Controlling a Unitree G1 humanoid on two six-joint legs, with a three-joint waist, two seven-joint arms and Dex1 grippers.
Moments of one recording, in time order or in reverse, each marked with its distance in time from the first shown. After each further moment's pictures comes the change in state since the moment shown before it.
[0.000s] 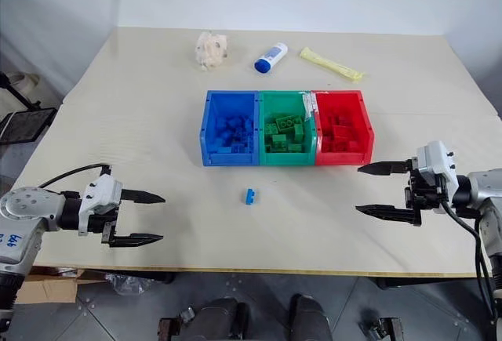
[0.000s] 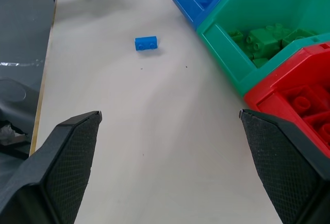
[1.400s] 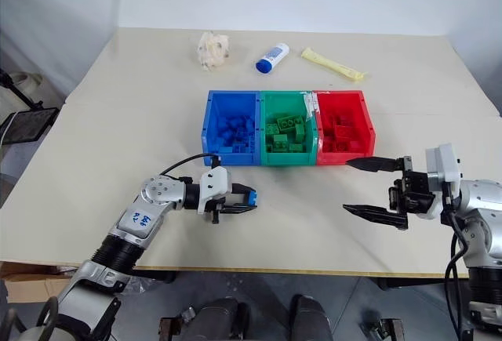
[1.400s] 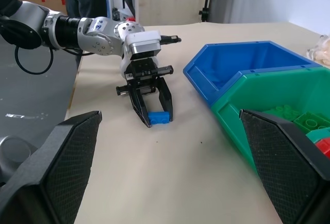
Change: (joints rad) left arm -0.309 -0.460 -0.370 0.176 0.268 -0.085 0.310; right arm 0.076 0.162 -0.121 -0.171 0.116 0.024 -0.014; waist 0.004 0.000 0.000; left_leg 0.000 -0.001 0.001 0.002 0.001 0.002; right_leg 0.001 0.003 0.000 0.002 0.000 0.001
